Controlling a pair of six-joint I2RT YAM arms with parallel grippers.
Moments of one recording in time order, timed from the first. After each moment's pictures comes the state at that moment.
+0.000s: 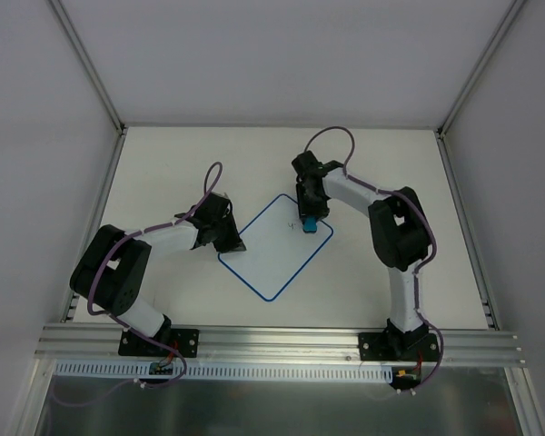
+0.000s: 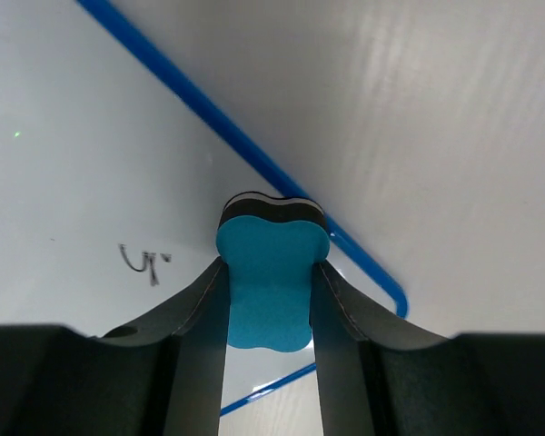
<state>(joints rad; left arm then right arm) -0.47 1.57 0.74 -0.21 0.16 -0.77 0.58 2.10 1.58 -0.78 0.11 0.41</state>
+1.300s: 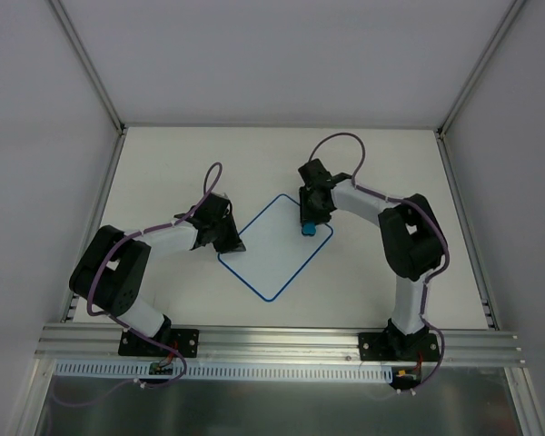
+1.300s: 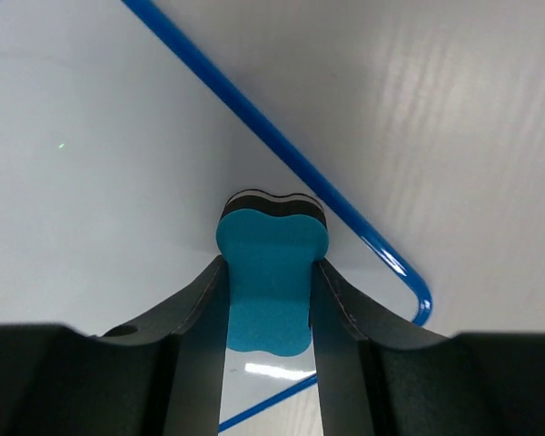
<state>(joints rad) -0.47 1.56 0.73 -0.21 0.16 -0.77 0.57 1.97 1.37 -0.58 0.07 0.46</state>
